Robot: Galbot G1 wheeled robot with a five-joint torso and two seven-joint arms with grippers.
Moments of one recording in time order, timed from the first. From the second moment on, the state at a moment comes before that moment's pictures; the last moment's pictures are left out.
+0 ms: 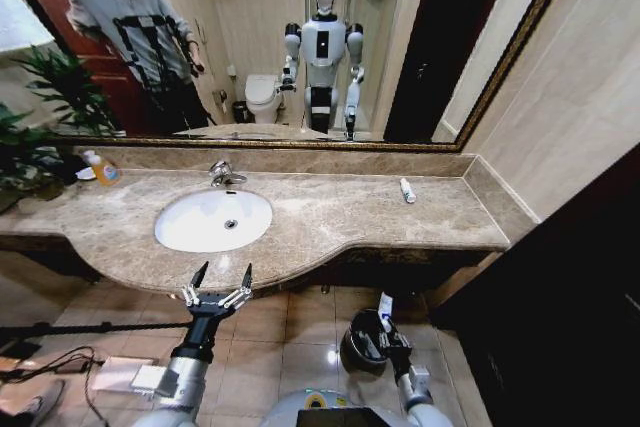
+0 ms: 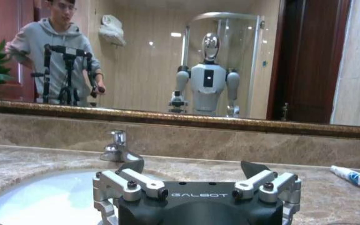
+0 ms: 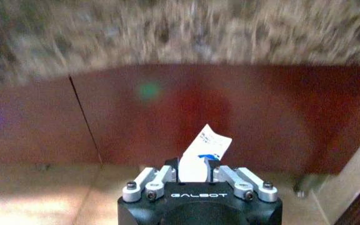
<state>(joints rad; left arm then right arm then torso) 1.93 -1.44 -0.60 -2.42 -0.21 -0.08 0.08 -1.55 1.38 0.43 1.43 0.19 0.16 0.05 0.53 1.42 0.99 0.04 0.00</state>
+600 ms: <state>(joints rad) 1.93 -1.44 -0.60 -2.42 -0.21 -0.08 0.08 -1.29 1.41 0.42 0.88 0.18 0.19 -0.02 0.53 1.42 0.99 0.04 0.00</state>
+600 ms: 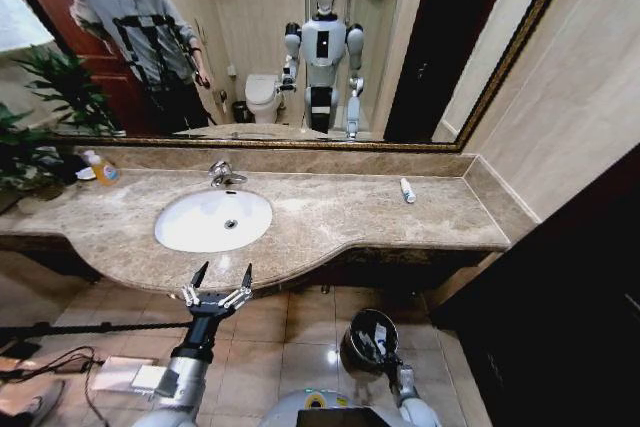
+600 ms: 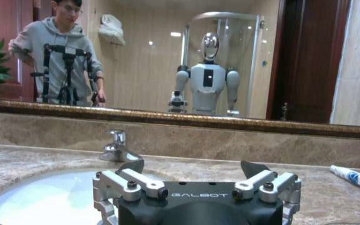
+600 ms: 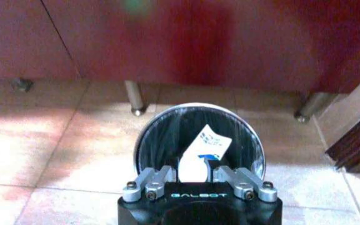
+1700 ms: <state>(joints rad) 1.93 -1.44 -0.60 -2.42 -0.21 -0.08 0.08 -1.04 1.44 0.43 0.53 0.11 0.21 -0.05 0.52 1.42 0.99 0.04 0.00</state>
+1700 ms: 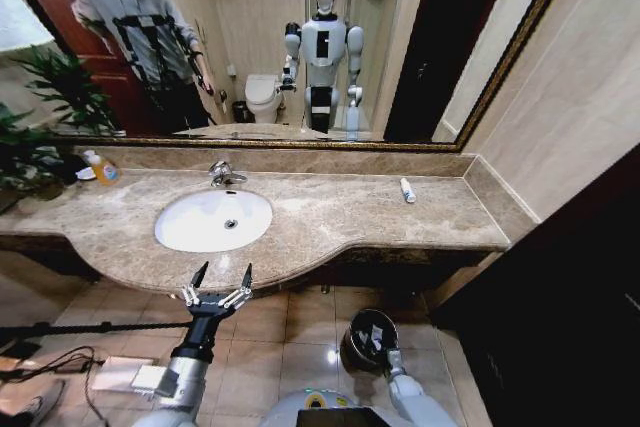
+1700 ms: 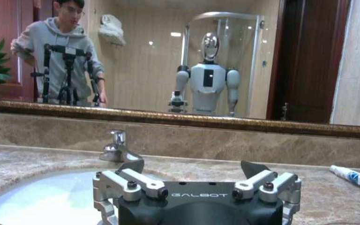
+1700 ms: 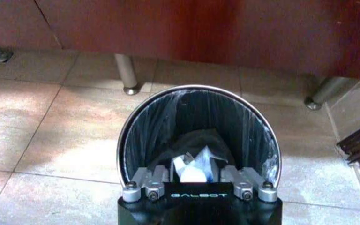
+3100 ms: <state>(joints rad) 1.93 -1.44 -0.60 -2.42 -0.21 -0.08 0.08 -1.60 1.40 0.53 1.51 0.03 0.25 0.10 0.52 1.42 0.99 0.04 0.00</state>
